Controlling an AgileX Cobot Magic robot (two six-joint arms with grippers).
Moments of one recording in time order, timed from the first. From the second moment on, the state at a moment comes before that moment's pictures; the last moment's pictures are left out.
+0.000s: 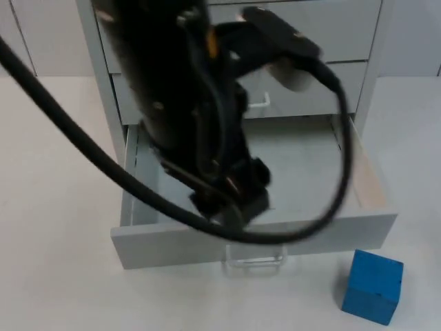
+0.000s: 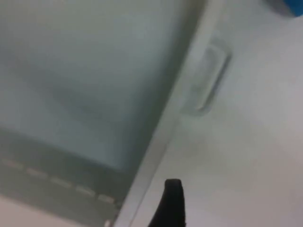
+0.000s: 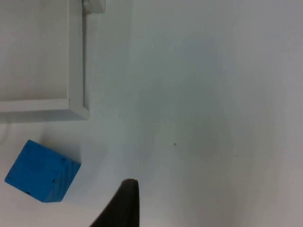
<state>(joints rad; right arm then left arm) 0.08 0.84 -0.61 -0.01 0.75 0.03 -0.79 1.67 -1.16 0.01 0.88 0.21</state>
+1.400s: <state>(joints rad) 0.08 0.84 -0.61 0.01 0.76 0.03 -0.05 0.77 -0.71 0.04 0.75 -0.03</state>
